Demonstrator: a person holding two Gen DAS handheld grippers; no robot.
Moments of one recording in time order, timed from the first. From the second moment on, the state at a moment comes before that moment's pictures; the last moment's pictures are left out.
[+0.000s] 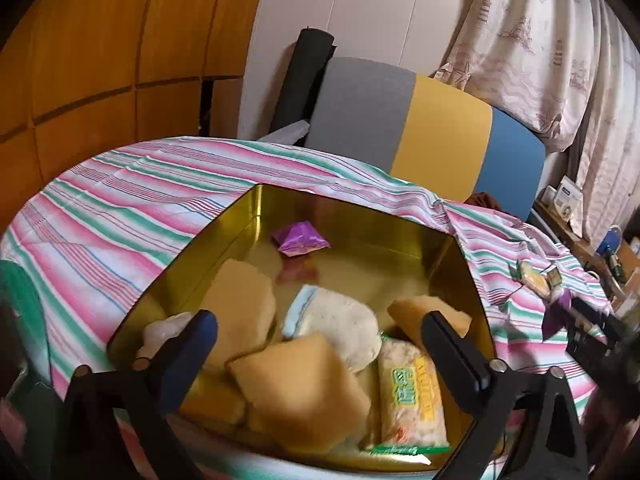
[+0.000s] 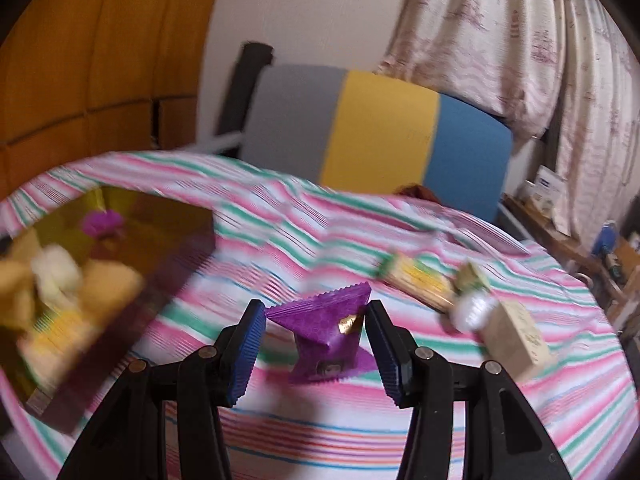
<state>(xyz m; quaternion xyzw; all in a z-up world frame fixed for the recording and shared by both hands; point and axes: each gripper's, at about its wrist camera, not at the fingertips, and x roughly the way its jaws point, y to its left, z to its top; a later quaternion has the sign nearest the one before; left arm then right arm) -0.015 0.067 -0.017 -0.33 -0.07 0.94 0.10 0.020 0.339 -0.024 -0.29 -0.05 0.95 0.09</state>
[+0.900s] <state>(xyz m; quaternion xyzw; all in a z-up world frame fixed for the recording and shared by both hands) 0.000 -0.004 -0.015 -0.33 -0.18 0.93 0.02 -0.109 0.191 -0.005 -0.37 0.07 0.92 -0.09</state>
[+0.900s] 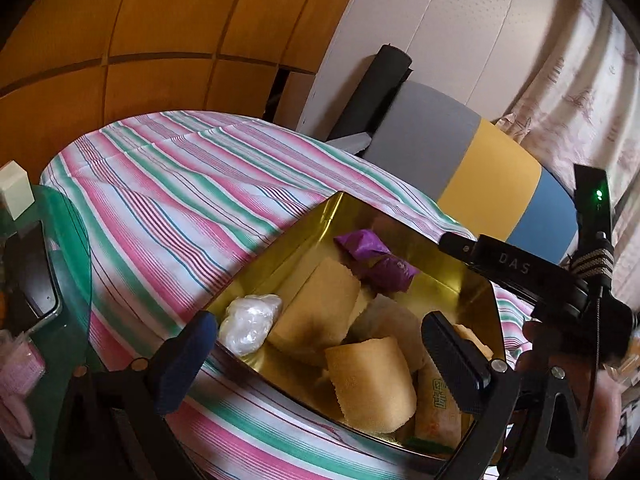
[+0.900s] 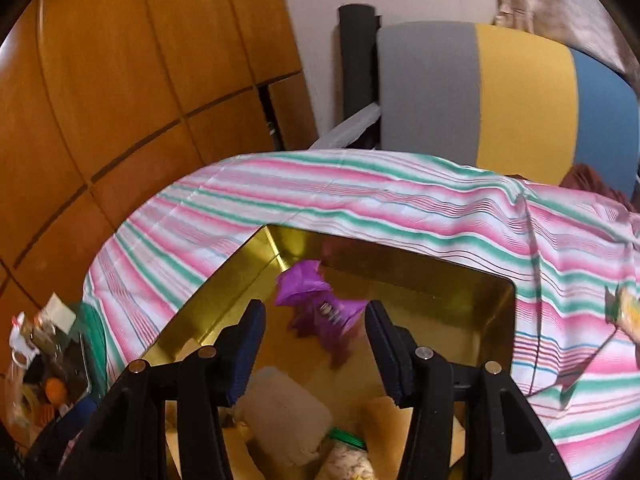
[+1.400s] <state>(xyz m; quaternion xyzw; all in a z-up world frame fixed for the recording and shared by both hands) 0.004 0.014 -0.021 -0.35 -0.17 0.92 0.03 -0.070 0.213 -0.002 -0.36 0.07 0.93 -0.07</state>
